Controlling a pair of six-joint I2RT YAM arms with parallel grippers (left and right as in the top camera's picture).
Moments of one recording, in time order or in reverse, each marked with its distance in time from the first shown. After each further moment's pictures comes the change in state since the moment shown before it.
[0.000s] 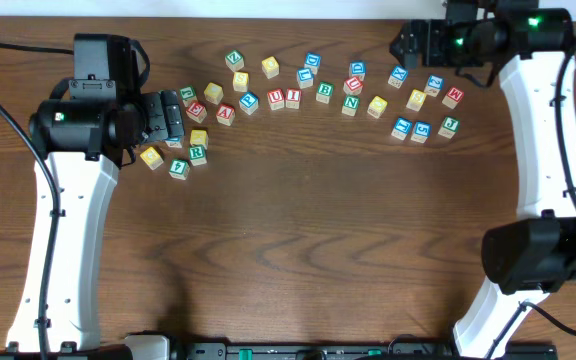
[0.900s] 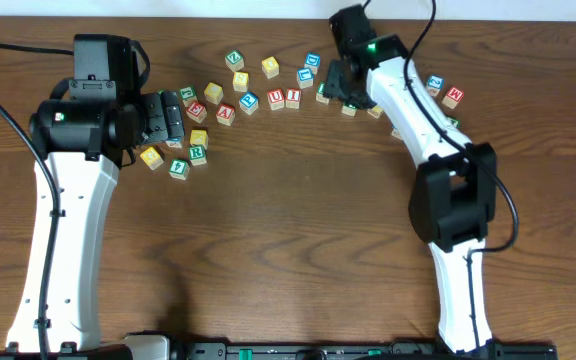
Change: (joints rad) left arm 0.000 0.000 0.000 -0.005 0.000 0.000; right arm 0.298 0.387 0.002 0.127 0.432 0.522
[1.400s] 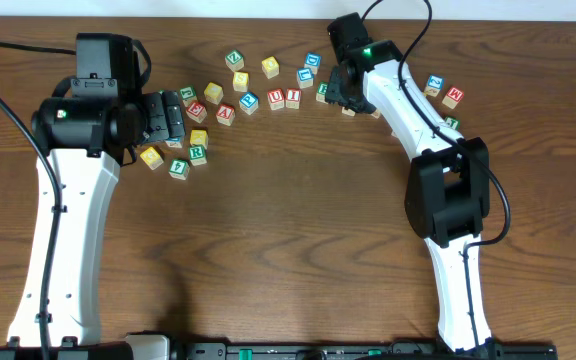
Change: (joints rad) left arm 0.000 0.013 0.000 0.001 0.000 0.000; right arm -0.005 0.037 0.000 0.005 0.035 0.026
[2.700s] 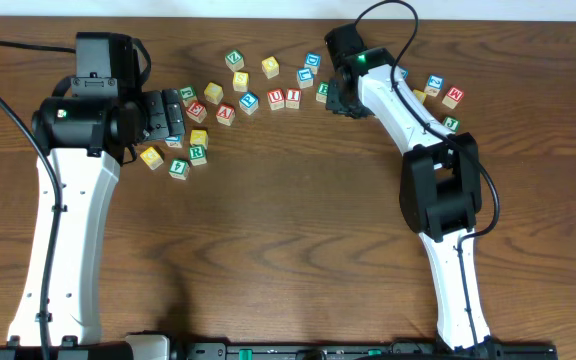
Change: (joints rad) left arm 0.000 0.002 0.000 0.016 0.000 0.000; right arm -0.001 0.066 0.000 0.006 0.022 -0.131
